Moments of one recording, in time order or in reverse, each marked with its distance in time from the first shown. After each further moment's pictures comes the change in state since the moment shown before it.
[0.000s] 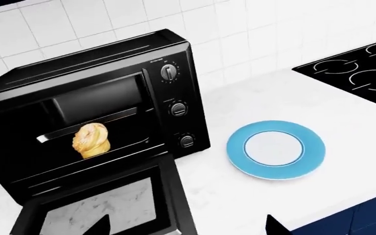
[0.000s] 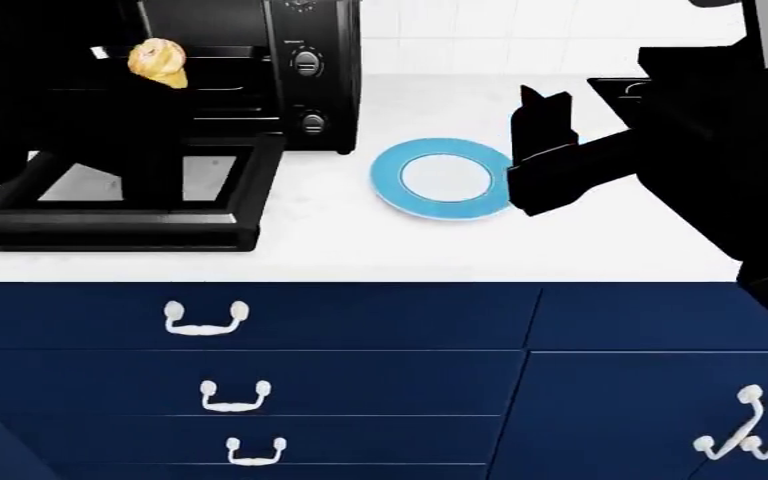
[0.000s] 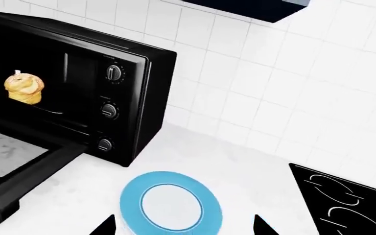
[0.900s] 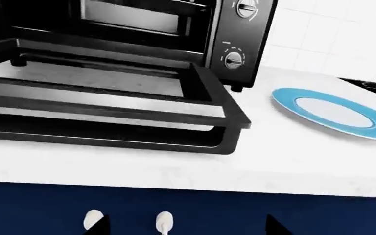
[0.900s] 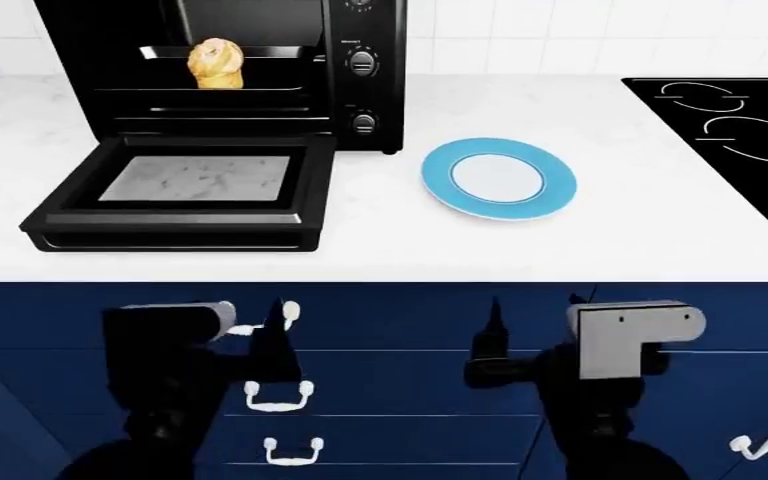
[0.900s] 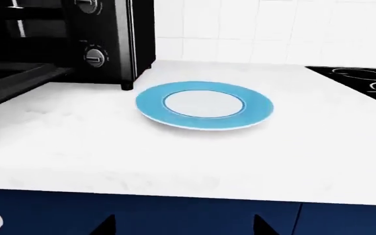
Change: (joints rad) left arm 1.433 0.619 -0.501 0.314 1.883 0.510 1.207; right arm -1.210 -0.453 0.212 -0.183 -1.811 -0.557 -1.166
